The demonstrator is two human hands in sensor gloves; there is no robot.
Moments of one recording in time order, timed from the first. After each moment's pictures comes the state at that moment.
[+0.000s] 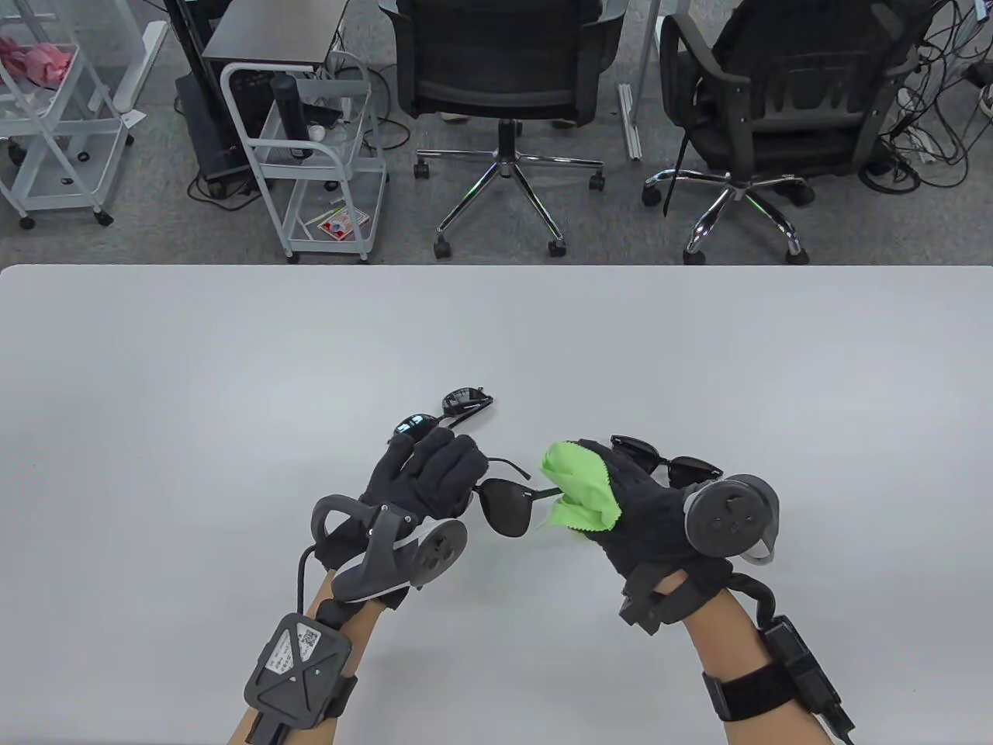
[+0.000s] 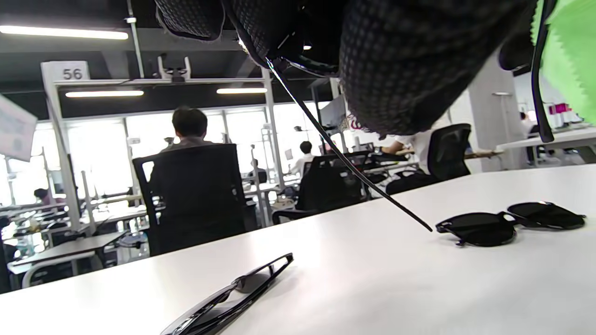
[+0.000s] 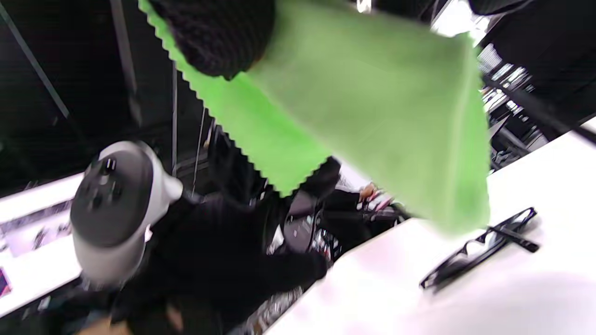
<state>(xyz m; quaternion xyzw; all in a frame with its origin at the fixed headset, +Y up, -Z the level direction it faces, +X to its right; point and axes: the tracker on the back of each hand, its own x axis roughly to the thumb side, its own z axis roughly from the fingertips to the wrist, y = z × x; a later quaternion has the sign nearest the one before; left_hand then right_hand) -0.128 -0.655 -0.264 0.15 -0.24 -0.07 0.96 0.134 -0.648 -0.264 0.35 -0.07 0.83 0.42</state>
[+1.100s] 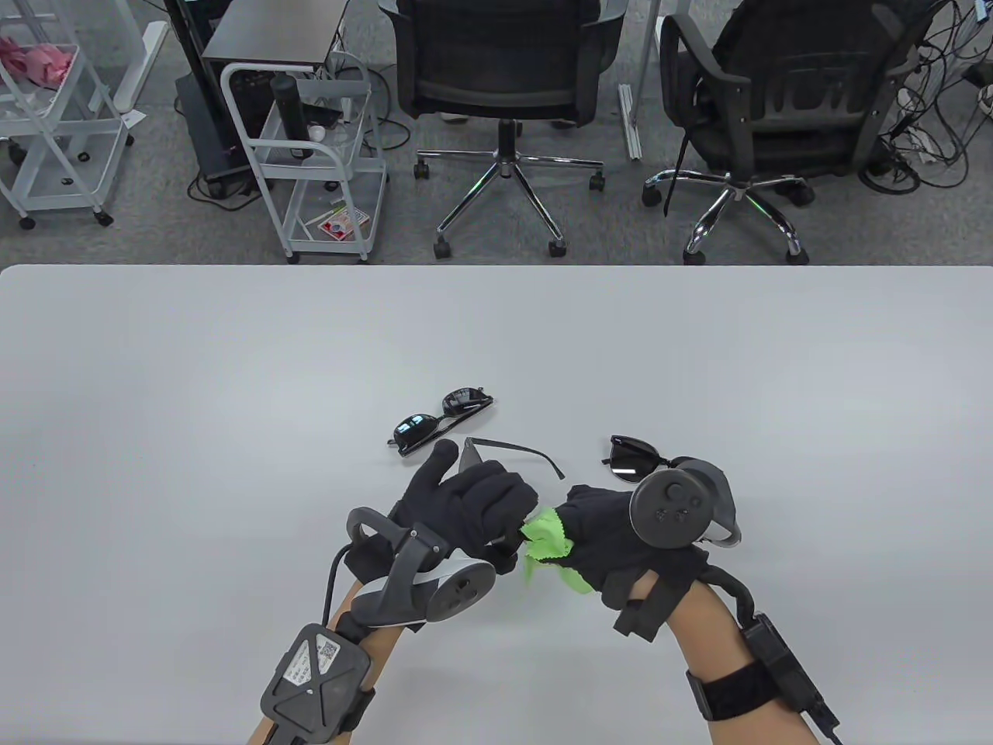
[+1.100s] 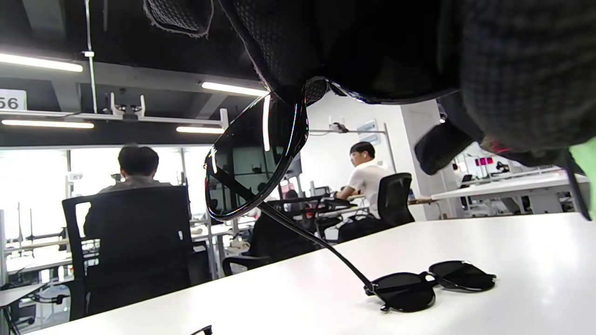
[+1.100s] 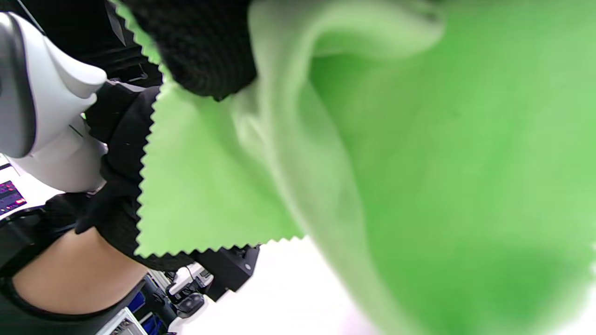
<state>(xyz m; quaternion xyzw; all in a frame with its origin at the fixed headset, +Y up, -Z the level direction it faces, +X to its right) -0.106 -0.639 -0.241 0.21 -0.30 -0.01 0.93 0.115 -0.651 -0.273 0.37 0.02 0.85 0.37</state>
